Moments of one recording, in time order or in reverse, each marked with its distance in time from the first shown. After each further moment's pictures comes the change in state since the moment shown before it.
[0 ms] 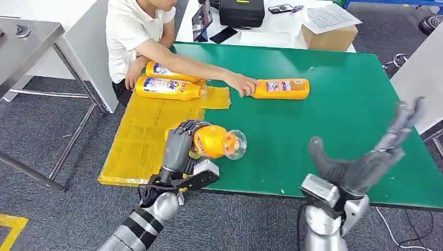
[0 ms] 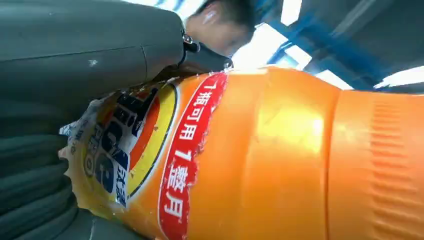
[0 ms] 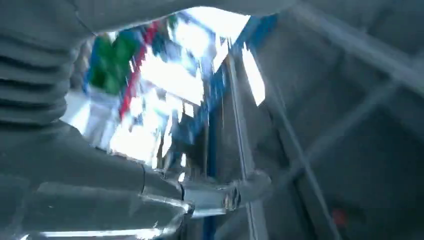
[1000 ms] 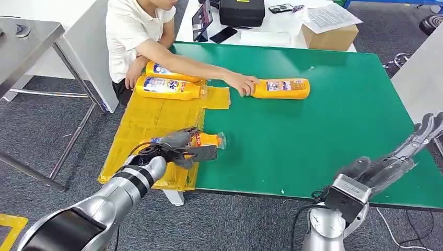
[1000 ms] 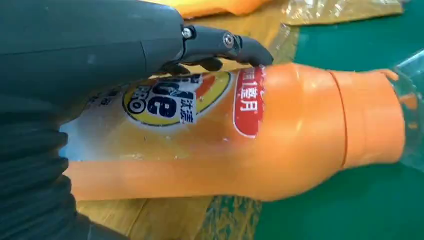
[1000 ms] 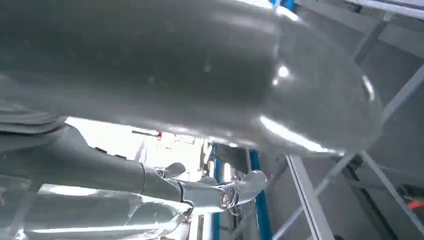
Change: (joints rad) left arm -0.393 0.024 0.010 0.561 -0.210 -0.721 0.308; right arm 0.028 0.045 -0.017 0.041 -0.196 0.005 0.000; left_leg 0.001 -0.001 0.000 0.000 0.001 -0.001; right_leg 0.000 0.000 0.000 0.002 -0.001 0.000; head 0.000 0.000
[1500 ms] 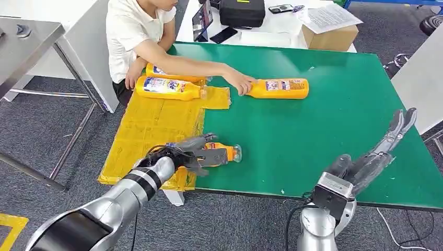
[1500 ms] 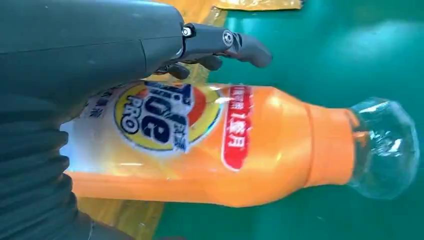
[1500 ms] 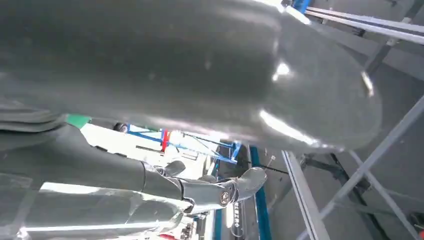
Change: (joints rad) left arm 0.017 -0.053 0.006 0.002 0.127 -0.058 -0.136; right arm 0.006 -0.014 0.037 0.058 0.001 0.000 0.000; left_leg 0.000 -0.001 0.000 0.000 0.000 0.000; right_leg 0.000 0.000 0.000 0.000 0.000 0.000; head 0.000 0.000
